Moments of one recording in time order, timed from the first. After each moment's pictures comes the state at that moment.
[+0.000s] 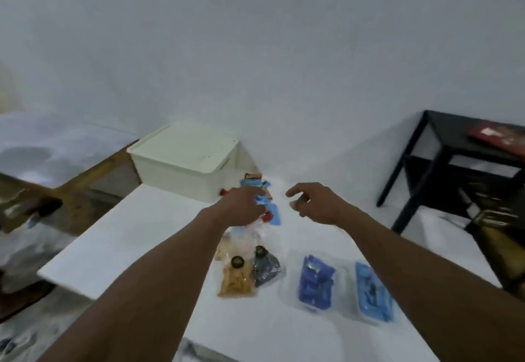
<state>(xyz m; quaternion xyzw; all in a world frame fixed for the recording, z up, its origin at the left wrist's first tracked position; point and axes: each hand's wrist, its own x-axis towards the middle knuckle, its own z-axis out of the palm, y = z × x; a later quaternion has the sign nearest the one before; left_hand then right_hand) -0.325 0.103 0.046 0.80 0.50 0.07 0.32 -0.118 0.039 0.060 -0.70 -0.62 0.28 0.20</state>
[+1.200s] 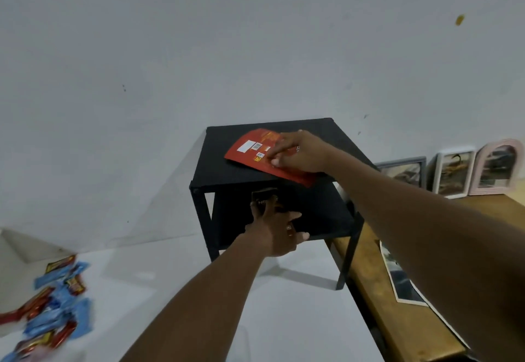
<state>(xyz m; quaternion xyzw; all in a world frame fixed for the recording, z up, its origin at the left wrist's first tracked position) 0.268 0.007 0.025 0.94 0.27 -0.06 0.19 0.408 -0.044 0.160 -0.79 -0.54 0.13 0.25</state>
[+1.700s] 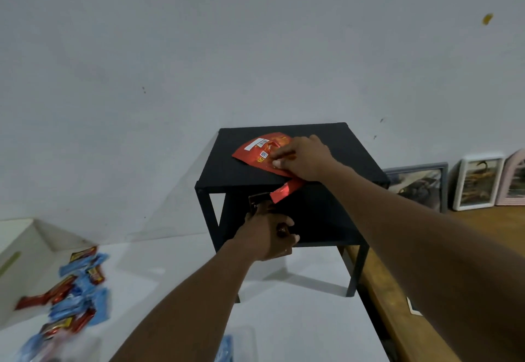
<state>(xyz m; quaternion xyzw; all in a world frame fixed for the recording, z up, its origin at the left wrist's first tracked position) 0.235 0.023 0.025 0.93 0.29 0.03 0.22 0.392 -0.026 0.151 -0.83 -0.53 0.04 0.19</state>
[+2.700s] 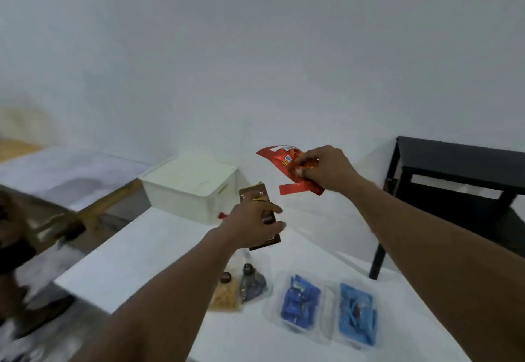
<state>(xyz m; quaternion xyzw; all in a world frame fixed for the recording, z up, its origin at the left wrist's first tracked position) -0.256 0.014 0.084 0.84 0.46 0.21 0.20 -0.044 -0.001 0.179 -0.67 -0.66 0.10 0.31</state>
